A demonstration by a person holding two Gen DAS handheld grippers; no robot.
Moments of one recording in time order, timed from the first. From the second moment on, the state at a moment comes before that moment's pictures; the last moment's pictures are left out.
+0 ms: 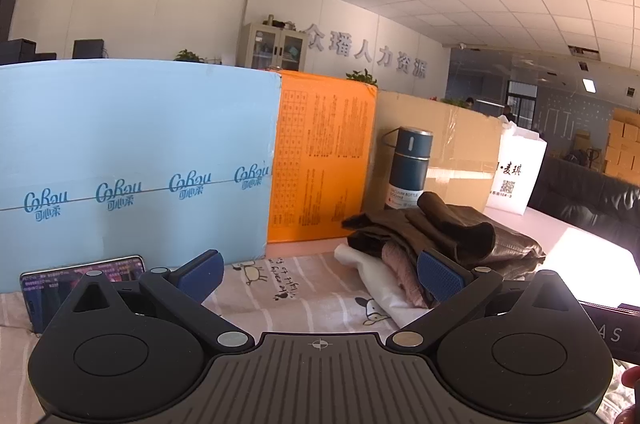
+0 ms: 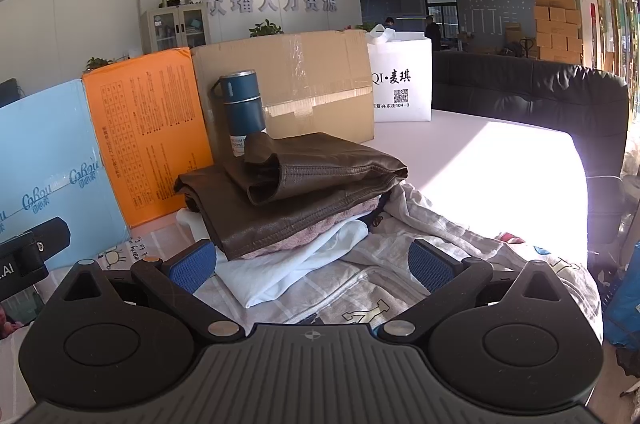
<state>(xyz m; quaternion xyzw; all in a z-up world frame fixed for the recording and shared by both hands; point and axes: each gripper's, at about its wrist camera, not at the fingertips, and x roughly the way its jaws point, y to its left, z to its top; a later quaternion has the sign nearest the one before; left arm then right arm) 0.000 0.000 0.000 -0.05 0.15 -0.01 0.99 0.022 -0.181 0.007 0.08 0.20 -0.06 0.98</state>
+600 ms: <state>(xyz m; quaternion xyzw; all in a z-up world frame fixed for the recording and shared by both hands) 0.000 0.002 0.000 -0.06 0.15 -0.01 0.99 0.022 -0.180 0.007 0.07 0.20 -0.06 0.98</state>
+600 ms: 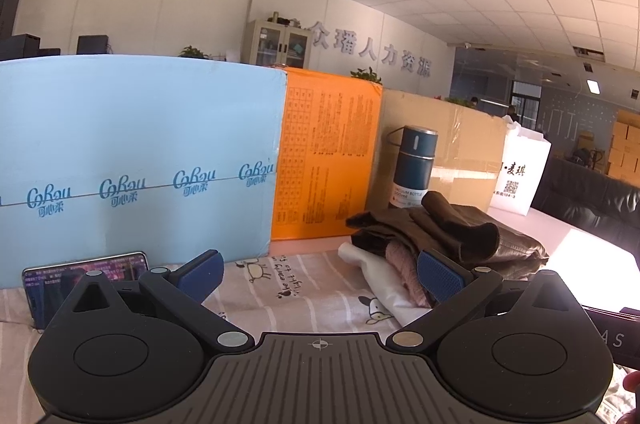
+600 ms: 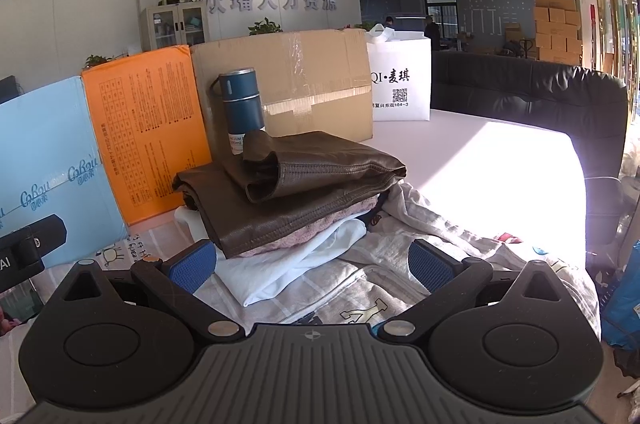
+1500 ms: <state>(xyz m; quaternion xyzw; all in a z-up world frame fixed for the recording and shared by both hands) 0.000 0.002 -0.001 -0.06 0.15 -0.01 0.99 0.015 -0.182 0.012 0.07 0.20 -0.05 0.98</state>
